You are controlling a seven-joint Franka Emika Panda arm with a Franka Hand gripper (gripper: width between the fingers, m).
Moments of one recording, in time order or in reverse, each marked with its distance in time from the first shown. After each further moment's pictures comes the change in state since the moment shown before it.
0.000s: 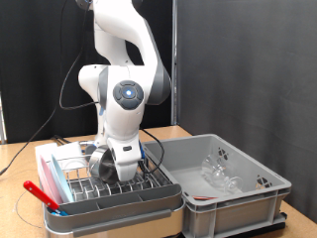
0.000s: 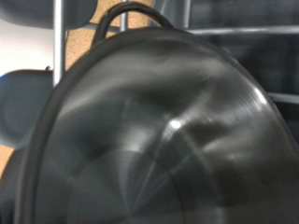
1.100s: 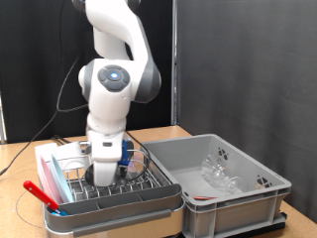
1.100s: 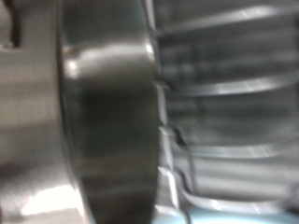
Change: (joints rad) arm -0.015 0.052 -0.059 0.132 -0.092 0.129 0.164
